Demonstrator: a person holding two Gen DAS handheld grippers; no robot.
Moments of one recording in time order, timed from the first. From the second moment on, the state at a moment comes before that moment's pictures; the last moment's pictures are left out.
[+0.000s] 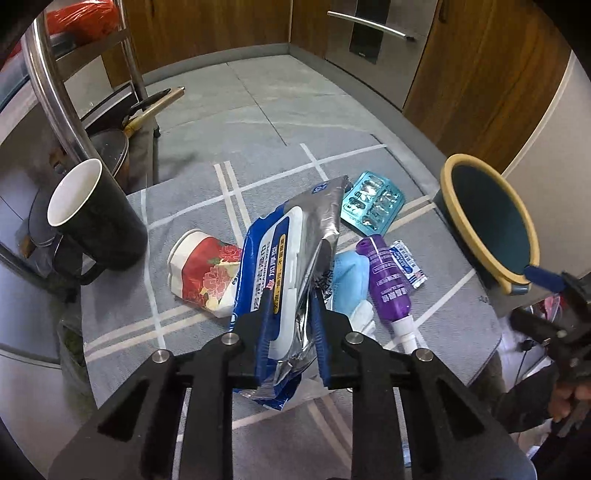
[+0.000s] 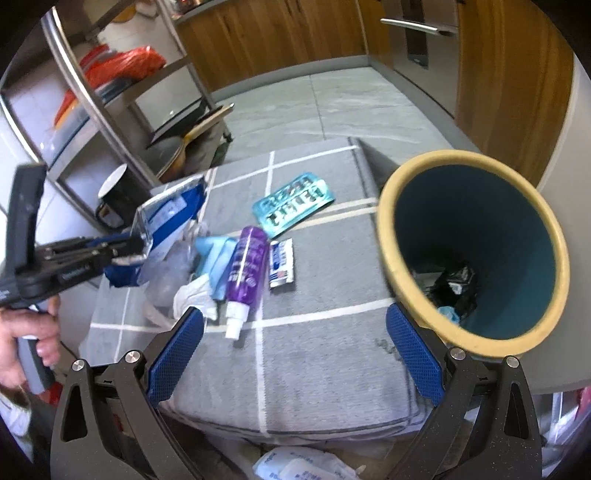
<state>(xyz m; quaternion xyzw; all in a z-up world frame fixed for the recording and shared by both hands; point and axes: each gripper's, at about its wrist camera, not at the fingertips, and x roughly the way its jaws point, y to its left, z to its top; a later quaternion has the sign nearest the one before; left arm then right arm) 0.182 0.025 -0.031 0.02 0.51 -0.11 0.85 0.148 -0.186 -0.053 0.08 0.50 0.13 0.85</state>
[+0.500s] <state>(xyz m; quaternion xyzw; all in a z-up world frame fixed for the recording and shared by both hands) 0.154 0.058 0.029 -0.05 0.44 -0.11 0.89 0.173 -0.125 -0.091 0.04 0.52 0.15 0.84</state>
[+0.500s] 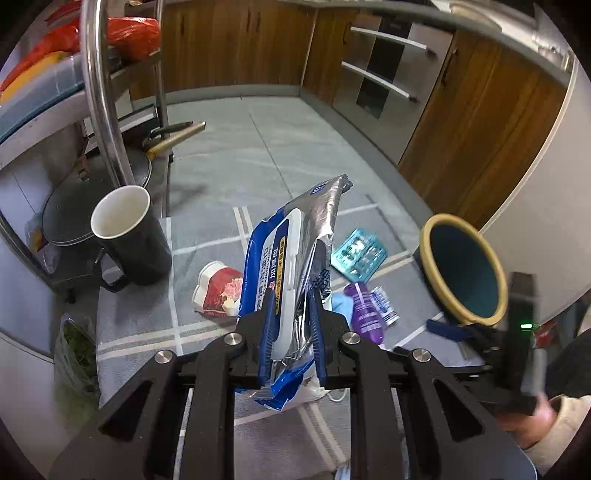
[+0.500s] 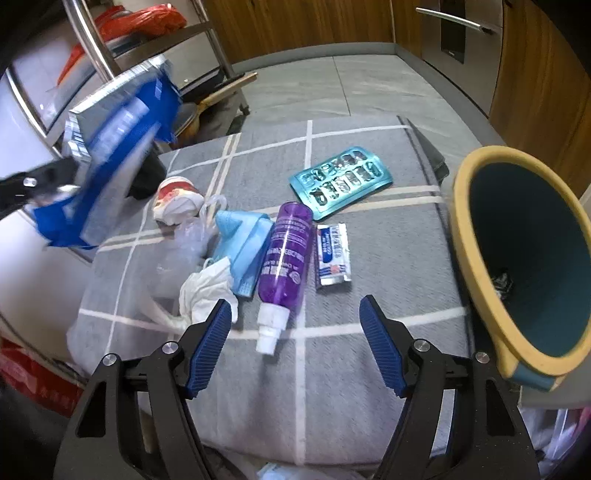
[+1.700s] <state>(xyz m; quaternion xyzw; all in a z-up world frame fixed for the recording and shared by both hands) 0.146 0.028 0.049 -0.10 0.42 -0.20 0.88 0.165 -0.141 -0.075 0.07 0.50 0.17 0.85</state>
